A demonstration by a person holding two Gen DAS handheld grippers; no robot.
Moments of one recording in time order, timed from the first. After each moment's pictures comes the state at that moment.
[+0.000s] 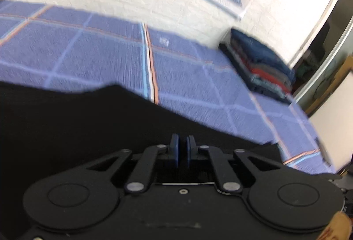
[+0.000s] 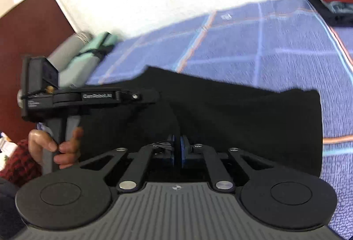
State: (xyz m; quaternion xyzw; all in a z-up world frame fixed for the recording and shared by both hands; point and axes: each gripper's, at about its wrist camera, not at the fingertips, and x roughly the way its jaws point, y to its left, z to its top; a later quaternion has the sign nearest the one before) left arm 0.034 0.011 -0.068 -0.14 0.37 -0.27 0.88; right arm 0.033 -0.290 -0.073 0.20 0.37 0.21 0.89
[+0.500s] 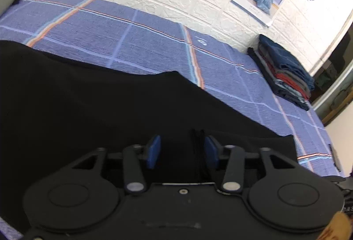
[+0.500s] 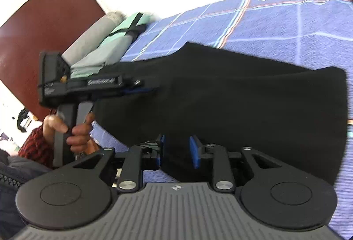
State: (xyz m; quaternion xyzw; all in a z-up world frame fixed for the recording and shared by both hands) left arm 0.014 0.064 -0.080 -0.16 0.39 -0.21 0.88; right arm 0.030 -0.273 -0.079 0.20 0.40 0.28 0.85
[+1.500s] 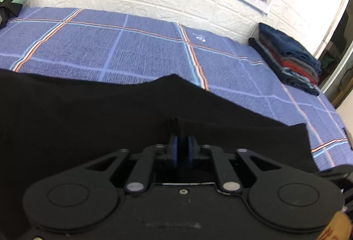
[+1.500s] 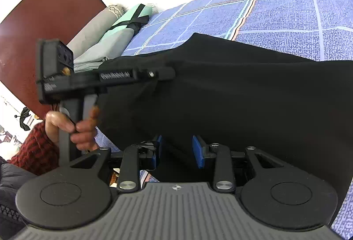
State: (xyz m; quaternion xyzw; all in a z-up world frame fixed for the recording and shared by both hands) left arm 0.030 0.047 -0.089 -0.09 0.38 -0.21 0.90; right arm 0.055 -0.249 -0.091 0.20 0.42 0.30 0.83
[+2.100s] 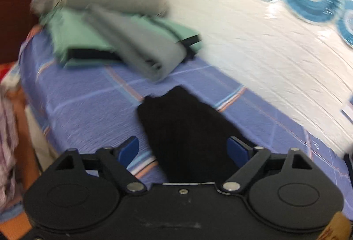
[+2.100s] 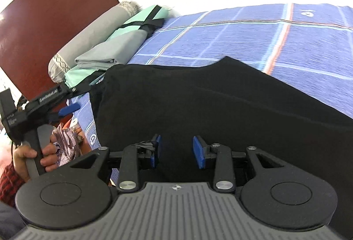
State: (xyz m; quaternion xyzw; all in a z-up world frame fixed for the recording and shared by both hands) left arm -0.097 0.211 -0.060 -0.25 0.24 0.17 0.92; right arm 0.091 -0.190 -0.067 0.14 0.40 0.33 0.85
